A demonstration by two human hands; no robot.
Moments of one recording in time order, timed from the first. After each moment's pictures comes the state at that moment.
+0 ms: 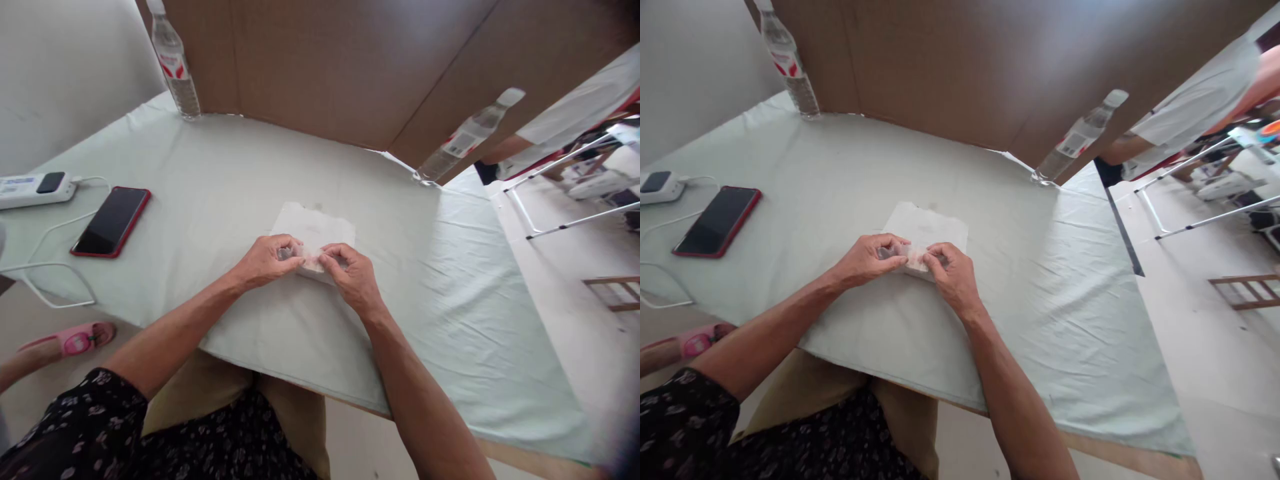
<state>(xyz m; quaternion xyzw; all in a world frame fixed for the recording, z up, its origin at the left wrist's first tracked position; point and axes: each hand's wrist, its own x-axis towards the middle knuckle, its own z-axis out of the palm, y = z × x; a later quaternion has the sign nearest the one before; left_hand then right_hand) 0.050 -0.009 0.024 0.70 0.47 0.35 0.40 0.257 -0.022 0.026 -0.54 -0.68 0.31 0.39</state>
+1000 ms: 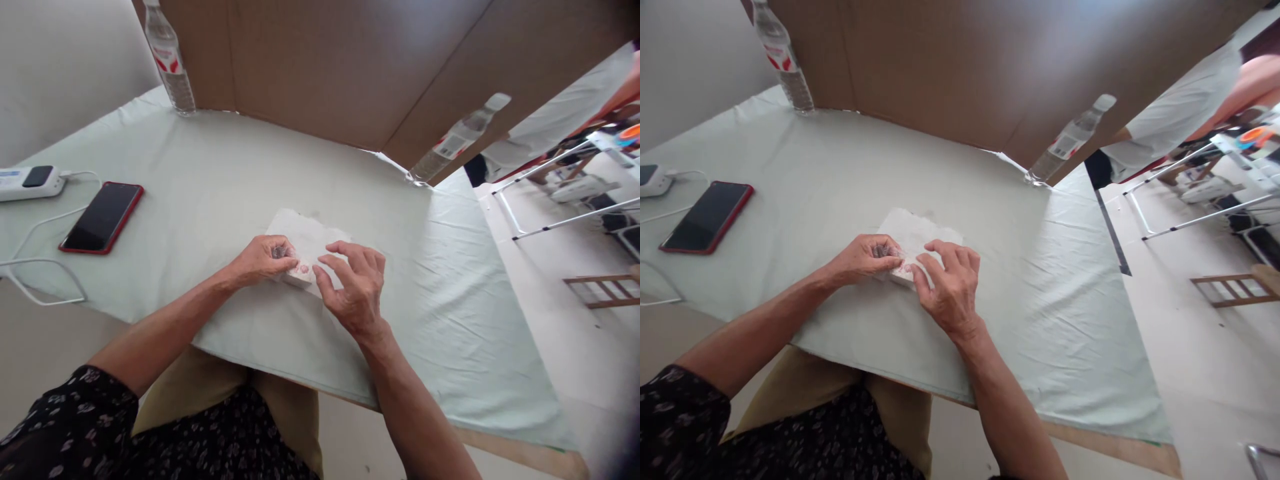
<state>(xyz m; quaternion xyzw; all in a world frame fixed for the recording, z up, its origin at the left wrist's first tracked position) 0.052 -0.013 0.029 0.64 0.47 0.33 0.52 0.253 -0.053 0.043 -0.46 -0.80 -0.08 0.37</state>
